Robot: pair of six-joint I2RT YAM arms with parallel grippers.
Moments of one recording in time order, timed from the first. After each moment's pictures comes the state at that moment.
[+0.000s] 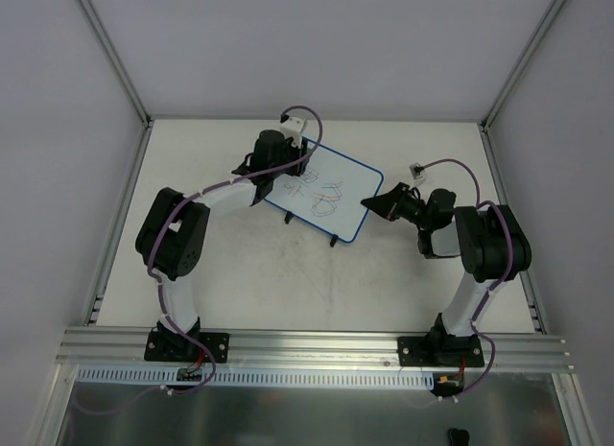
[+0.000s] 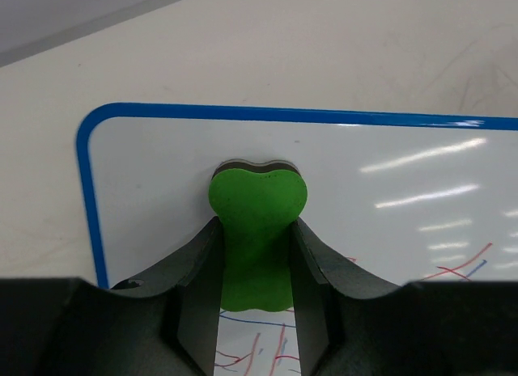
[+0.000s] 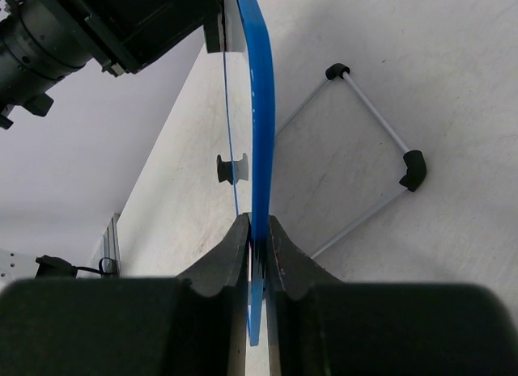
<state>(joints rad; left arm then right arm) -0.49 1.90 1.26 0.28 0.05 -0.07 0.08 1.84 0.54 1.21 -0.85 0.80</state>
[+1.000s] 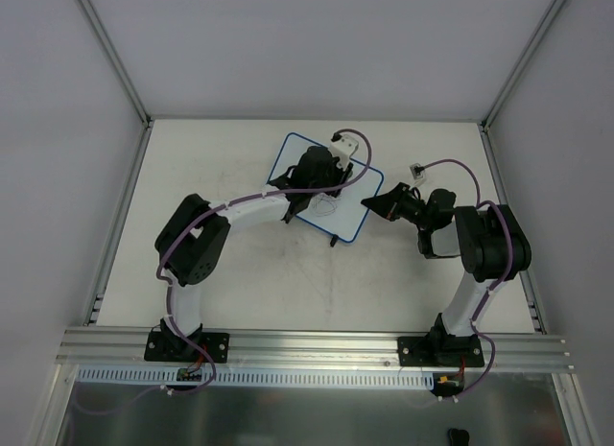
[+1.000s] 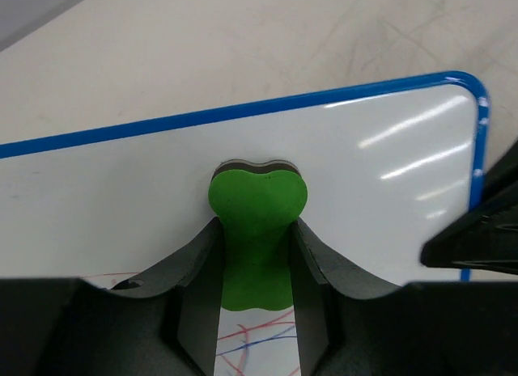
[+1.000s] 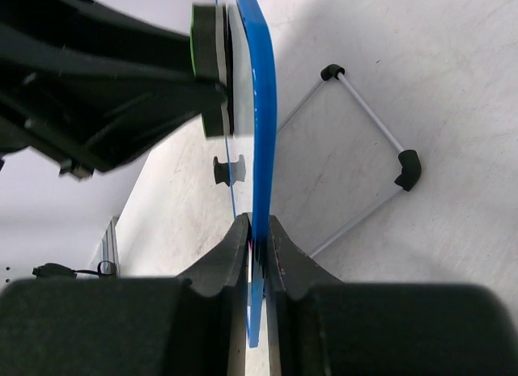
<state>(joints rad) -0.75 1.95 1.36 0.16 -0.06 0.01 0.08 1.84 0.54 1.20 -0.85 0.80</state>
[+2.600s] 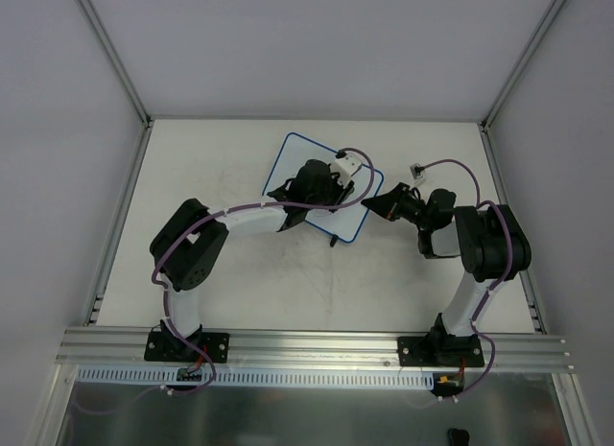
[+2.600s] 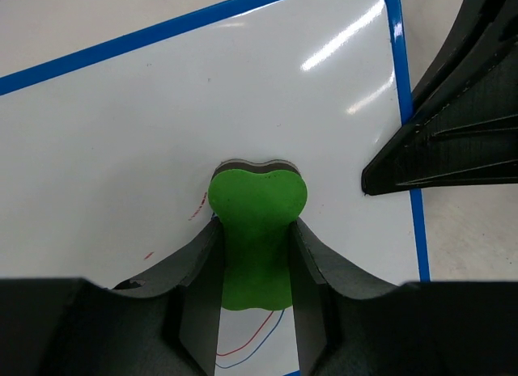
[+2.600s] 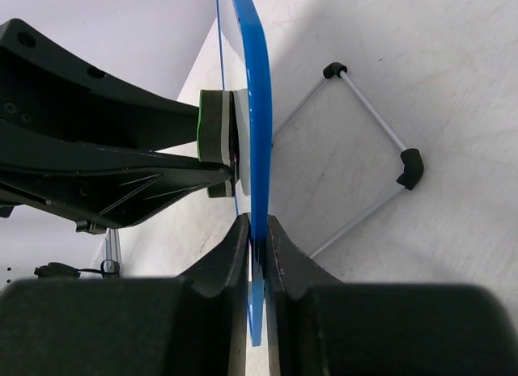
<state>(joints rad) -0.77 1.90 1.23 0.23 0.02 0.09 0.08 1.84 0.54 1.21 -0.85 0.81</state>
